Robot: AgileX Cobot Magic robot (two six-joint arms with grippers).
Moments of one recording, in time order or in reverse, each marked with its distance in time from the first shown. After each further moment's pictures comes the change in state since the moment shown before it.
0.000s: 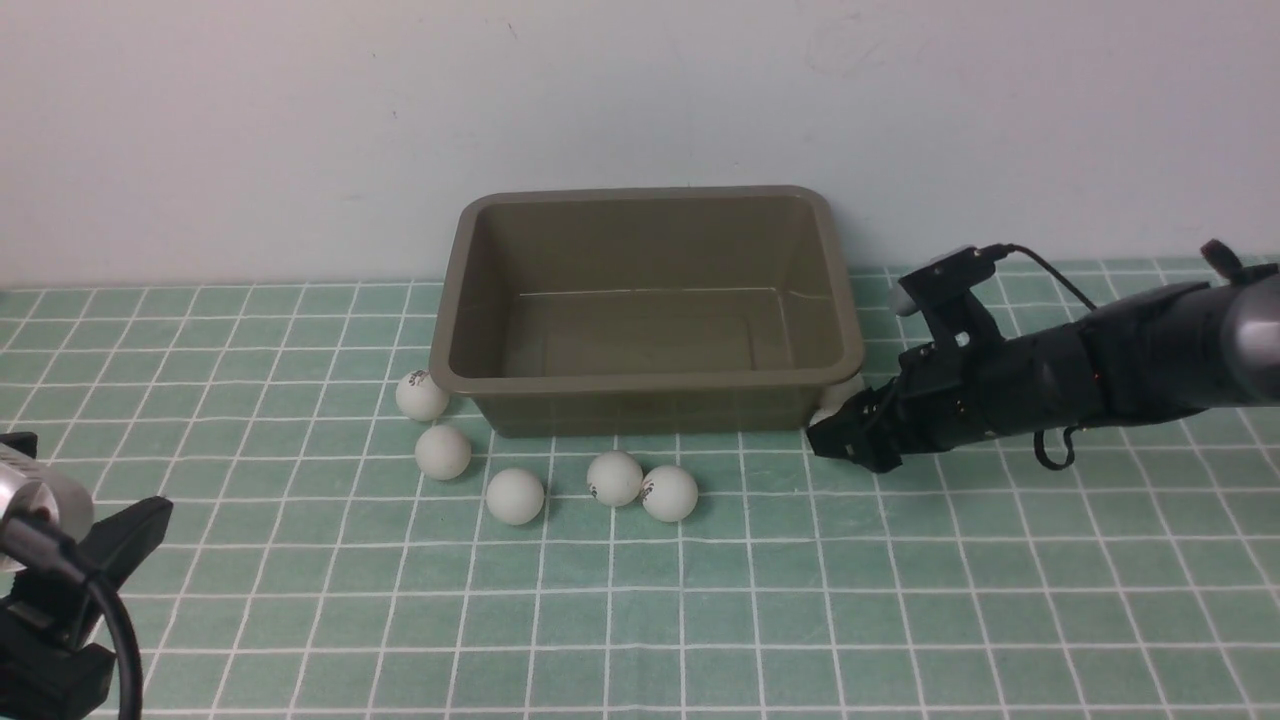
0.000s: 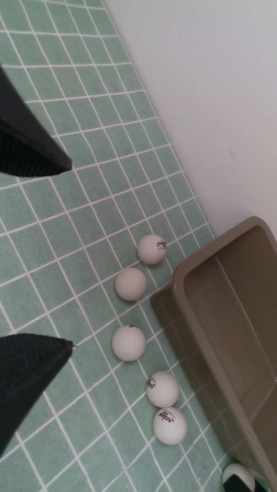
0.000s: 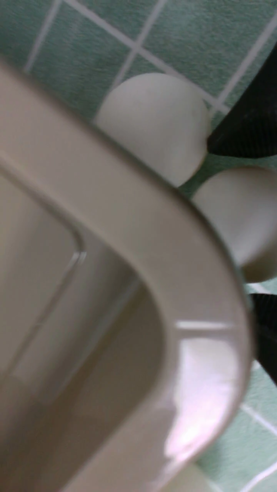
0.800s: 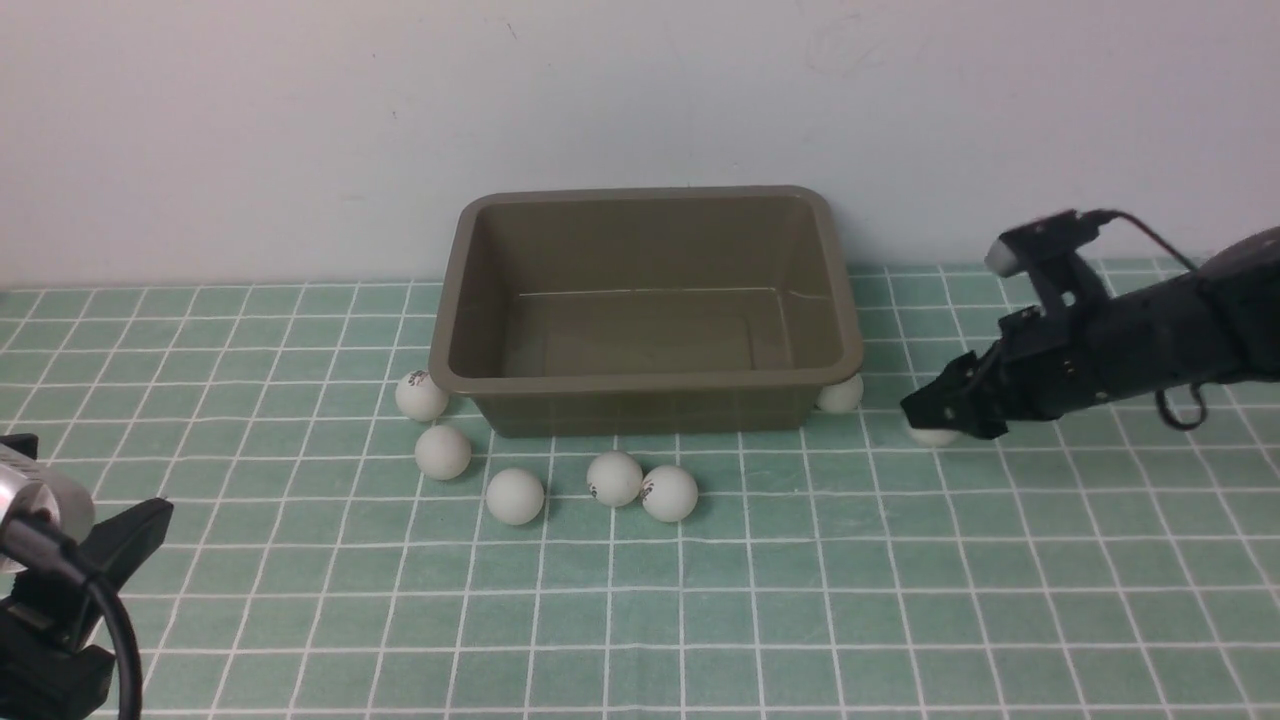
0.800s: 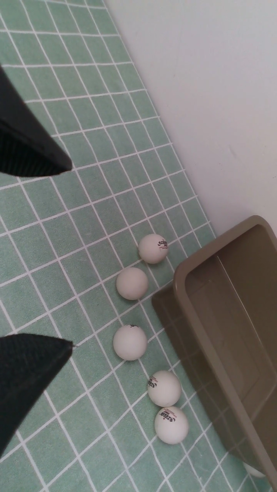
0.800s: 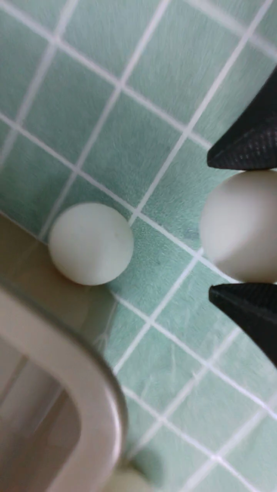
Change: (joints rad) right arm -0.138 -0.118 0.000 -0.331 0.101 0.284; left arm 0.000 0.000 0.000 0.000 0.000 0.000
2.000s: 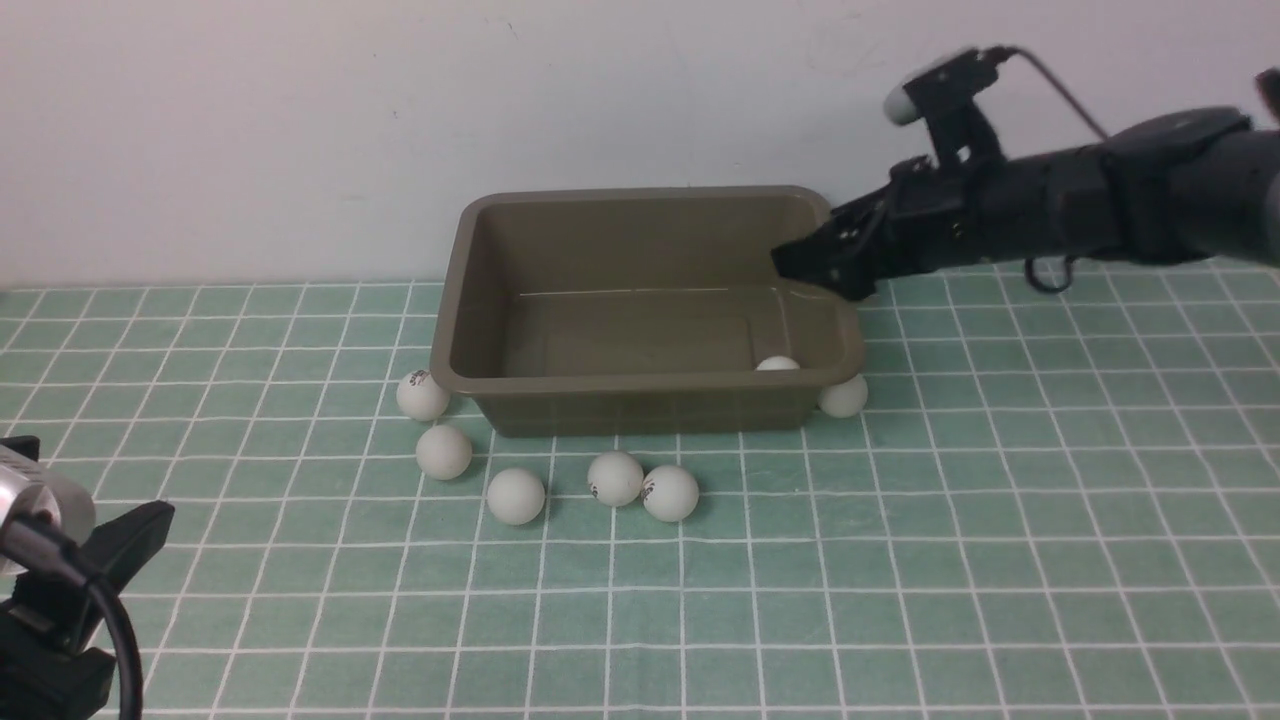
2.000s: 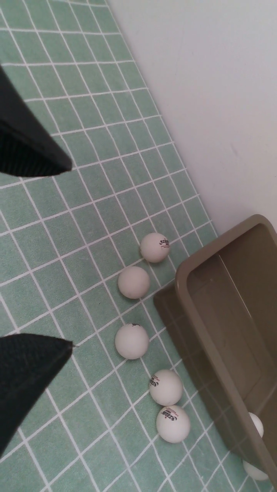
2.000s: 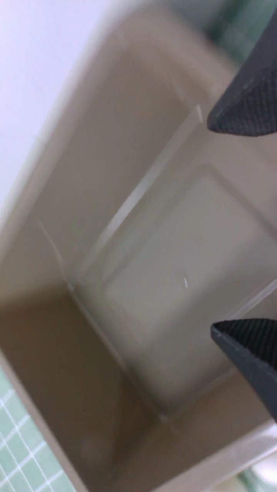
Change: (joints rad) right arm 0.133 0.059 -0.289 0.228 -0.006 -0.176; left arm 0.000 0.000 0.000 0.000 0.006 0.000
